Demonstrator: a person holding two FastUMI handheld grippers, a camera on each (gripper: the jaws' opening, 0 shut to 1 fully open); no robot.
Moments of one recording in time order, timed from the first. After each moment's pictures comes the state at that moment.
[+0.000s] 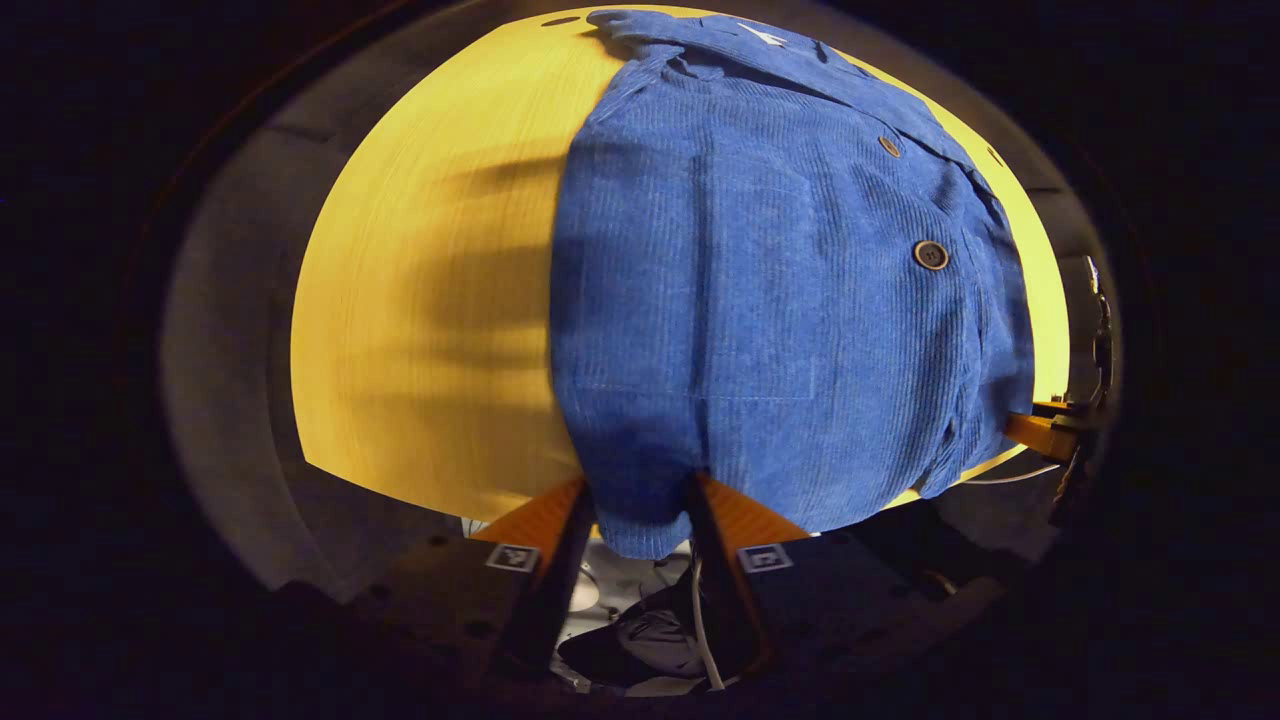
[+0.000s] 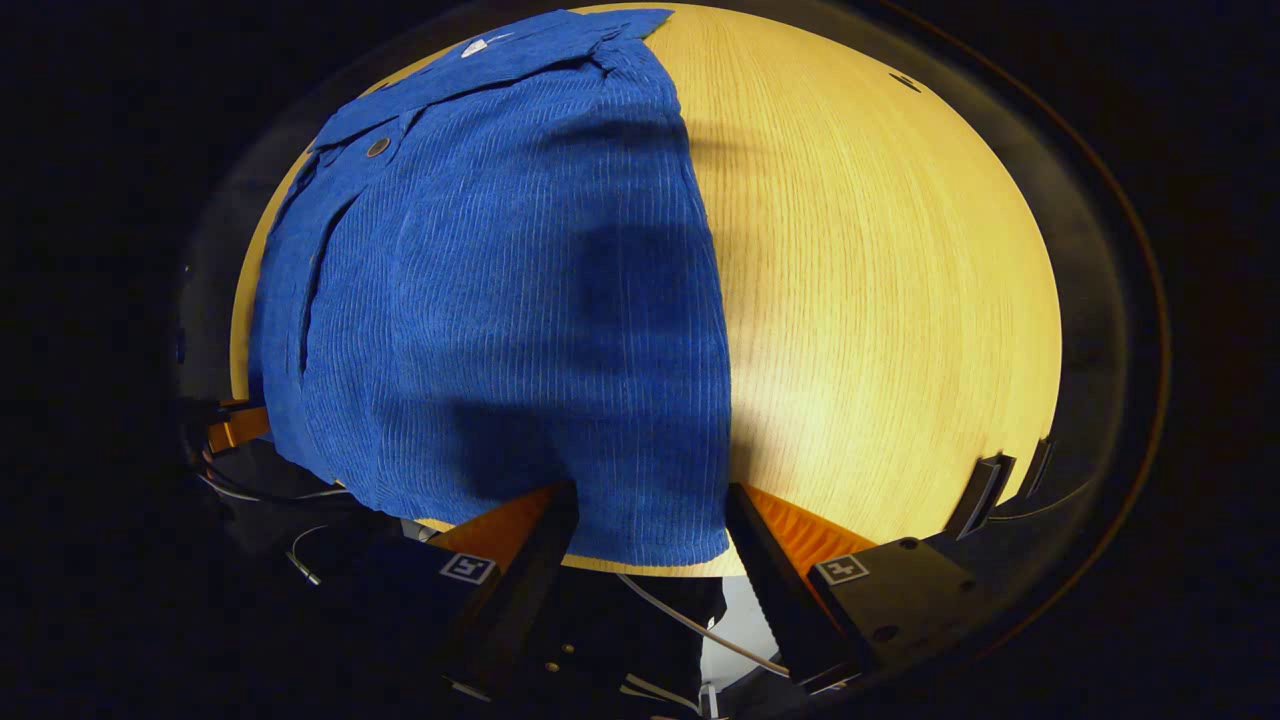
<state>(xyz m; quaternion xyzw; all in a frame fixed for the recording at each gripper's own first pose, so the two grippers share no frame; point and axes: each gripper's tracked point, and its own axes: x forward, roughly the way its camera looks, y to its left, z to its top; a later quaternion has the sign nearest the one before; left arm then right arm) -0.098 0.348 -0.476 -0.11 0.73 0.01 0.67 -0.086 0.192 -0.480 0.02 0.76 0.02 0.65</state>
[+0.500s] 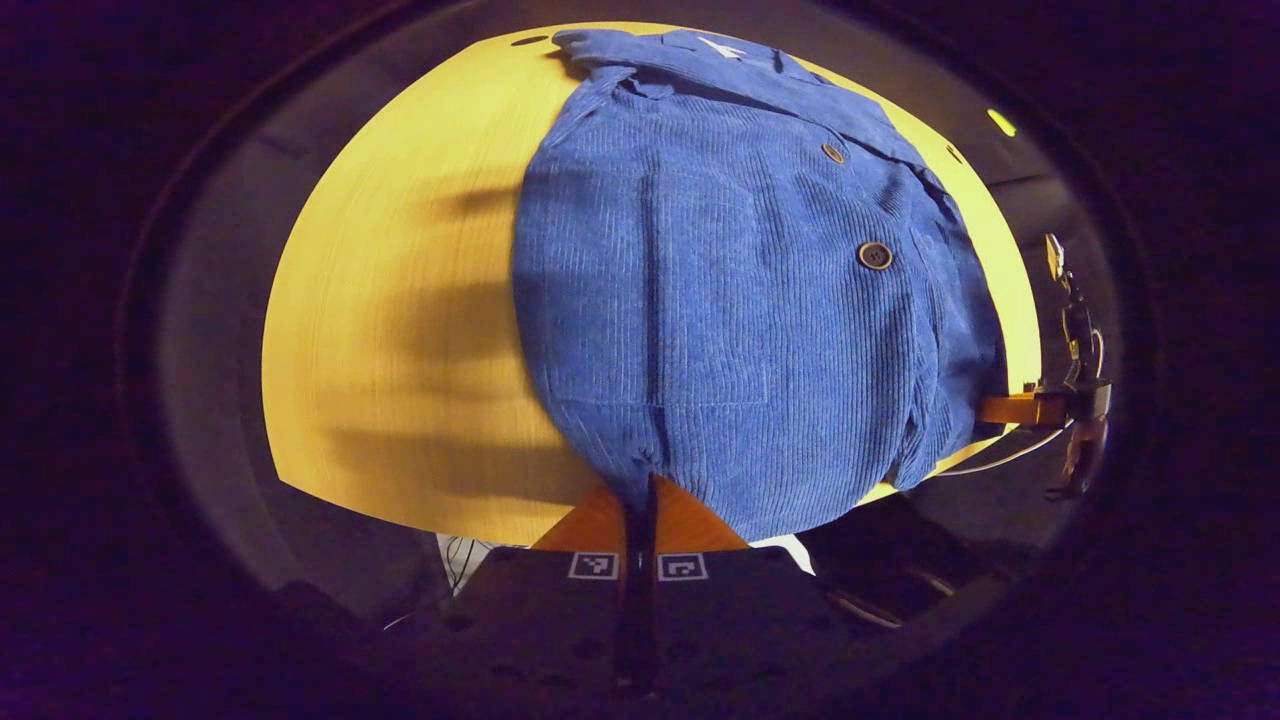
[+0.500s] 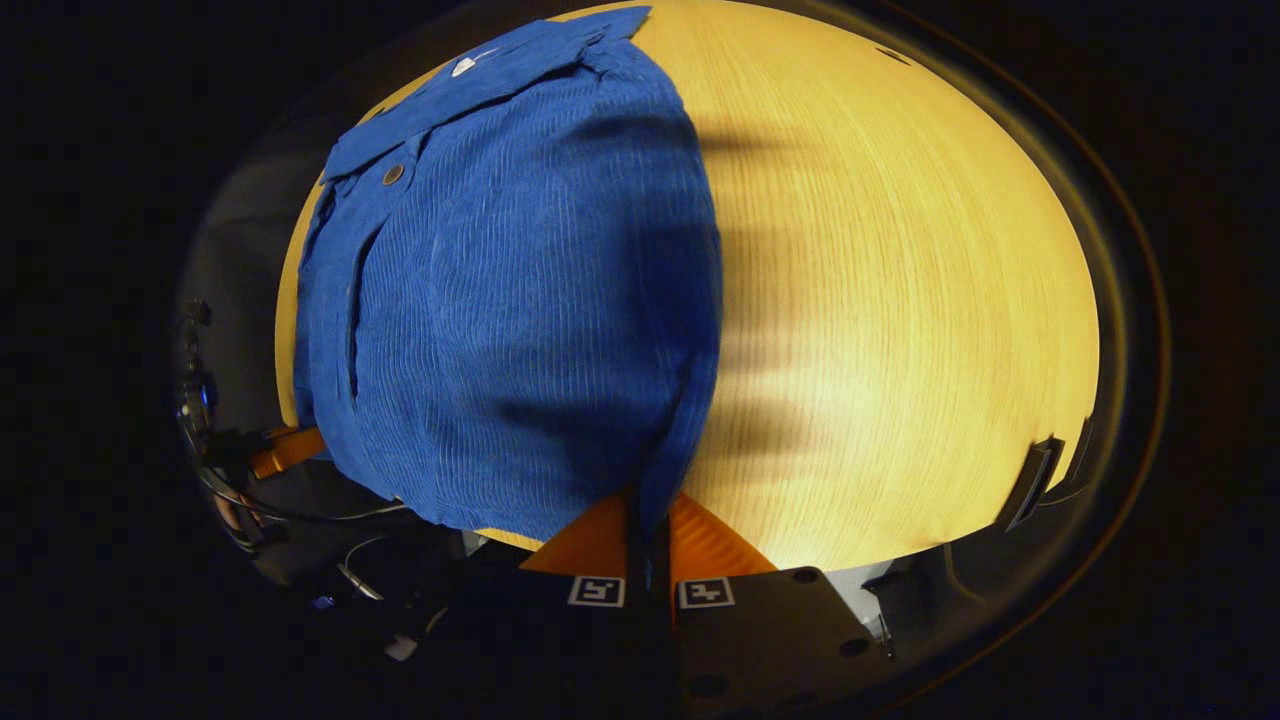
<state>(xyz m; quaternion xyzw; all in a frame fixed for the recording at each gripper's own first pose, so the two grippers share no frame) -0.100 0.347 -0.471 -0.12 0.70 -0.02 0.70 -0.081 0.211 -0.476 0.10 0.76 0.04 0.64</state>
